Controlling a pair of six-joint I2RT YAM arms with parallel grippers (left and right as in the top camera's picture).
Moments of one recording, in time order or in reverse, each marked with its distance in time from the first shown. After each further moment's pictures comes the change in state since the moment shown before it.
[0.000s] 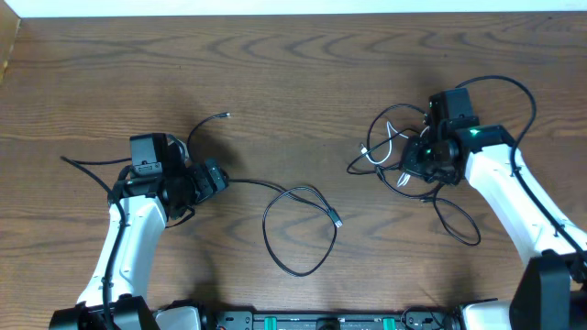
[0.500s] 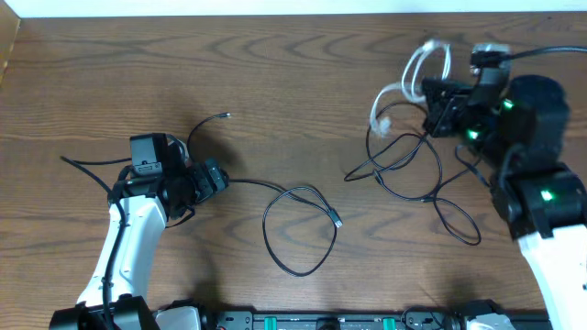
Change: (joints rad) left arm 0.000 0.000 0.000 0.000 0.000 0.000; right arm -0.003 -0.451 0.083 0.426 -0.114 -0.165
